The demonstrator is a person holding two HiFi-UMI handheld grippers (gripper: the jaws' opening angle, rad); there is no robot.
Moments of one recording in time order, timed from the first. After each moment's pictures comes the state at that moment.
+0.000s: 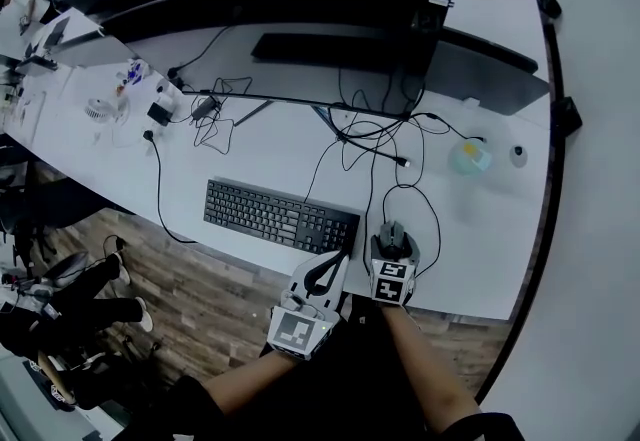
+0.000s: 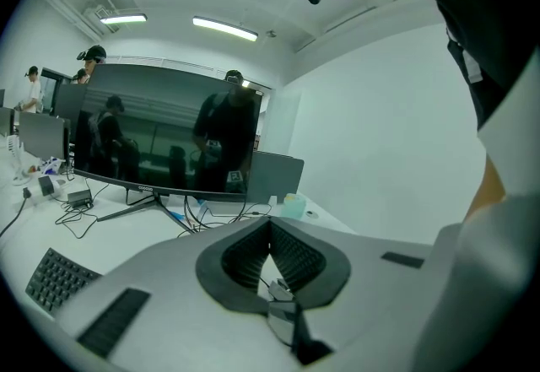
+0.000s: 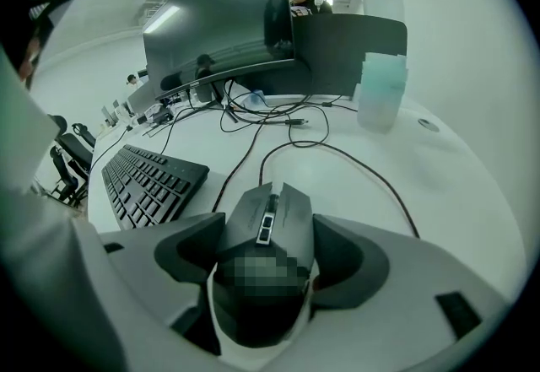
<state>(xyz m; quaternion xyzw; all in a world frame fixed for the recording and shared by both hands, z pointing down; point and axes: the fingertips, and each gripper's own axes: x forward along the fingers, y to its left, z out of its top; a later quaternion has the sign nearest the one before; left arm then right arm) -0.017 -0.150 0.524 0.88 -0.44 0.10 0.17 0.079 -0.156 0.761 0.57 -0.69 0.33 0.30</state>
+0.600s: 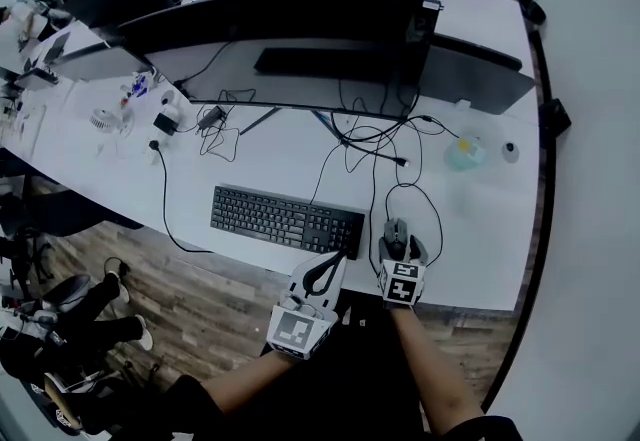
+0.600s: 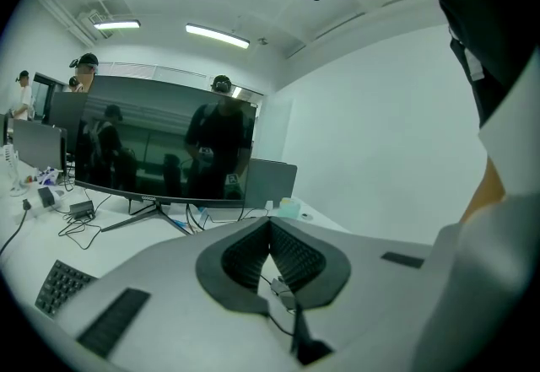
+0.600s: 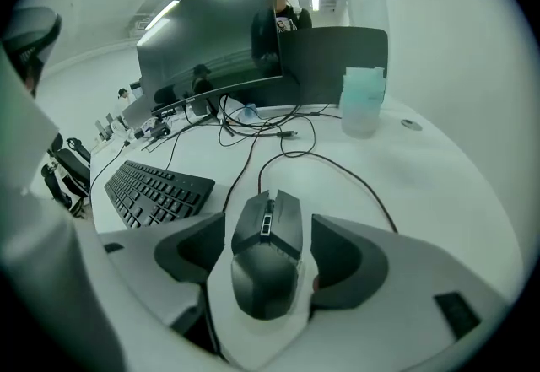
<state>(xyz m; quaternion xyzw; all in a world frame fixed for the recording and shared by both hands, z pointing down) -0.039 -0.127 0.510 0.89 -0.42 0.09 0.14 0.088 -0.144 0.736 0.60 -0.68 0.33 0.26</state>
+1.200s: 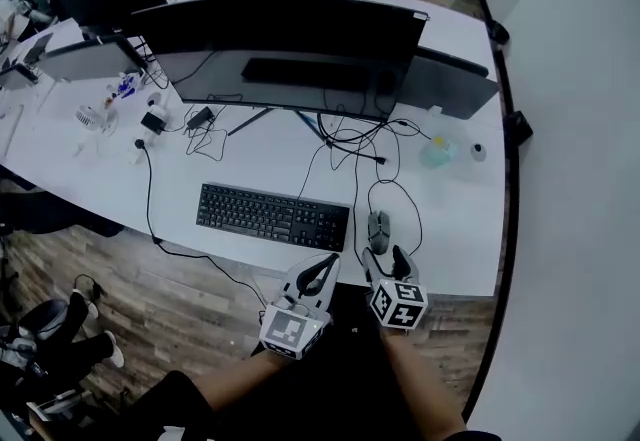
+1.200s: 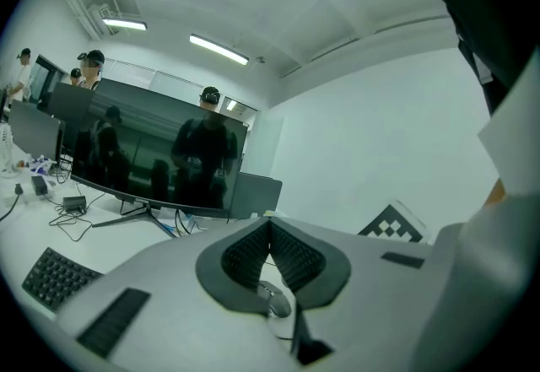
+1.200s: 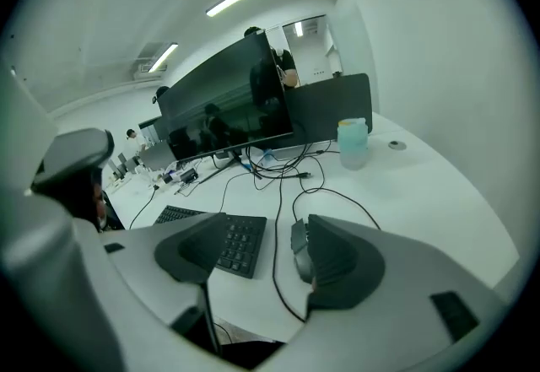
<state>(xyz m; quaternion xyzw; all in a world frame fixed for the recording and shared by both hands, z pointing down) -0.054 -0.082 0.491 0.91 -0.39 0.03 0.14 0.058 -0.092 0.616 0.61 -0.70 0.33 0.14</state>
